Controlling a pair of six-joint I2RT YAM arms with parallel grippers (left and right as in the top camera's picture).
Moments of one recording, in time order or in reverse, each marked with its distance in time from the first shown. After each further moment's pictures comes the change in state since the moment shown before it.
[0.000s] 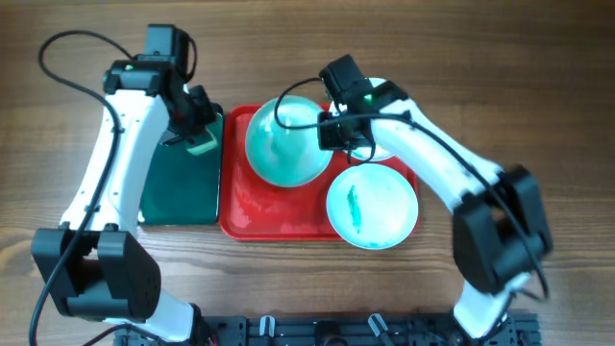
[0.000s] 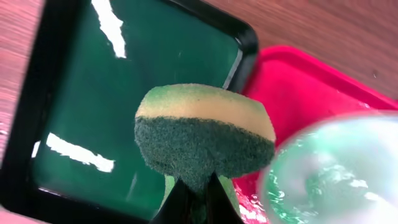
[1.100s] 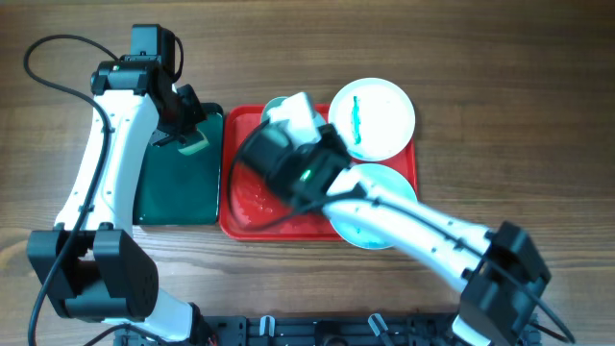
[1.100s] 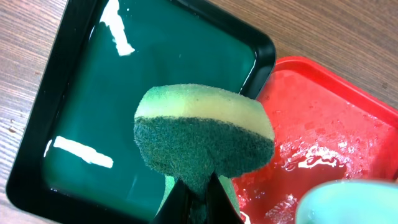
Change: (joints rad) left arm 0.036 0.000 0.000 -0.001 -0.002 0.000; right arm 0.385 -0.110 0.005 -0.083 0.859 -0.048
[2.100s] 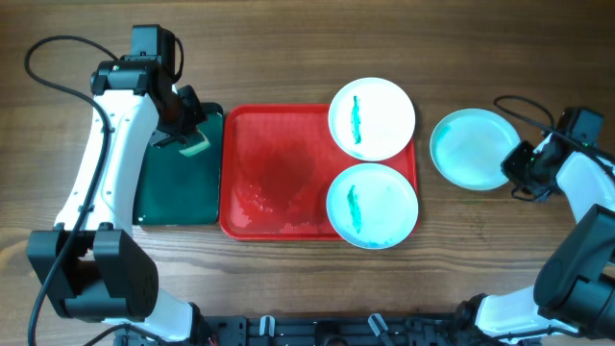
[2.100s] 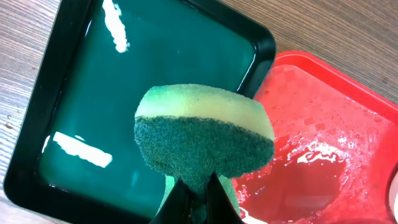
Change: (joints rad) left arm 0.000 0.000 0.000 -0.012 0.011 0.000; right arm -1.396 -0.114 -0.536 0.303 -0.915 -0.101
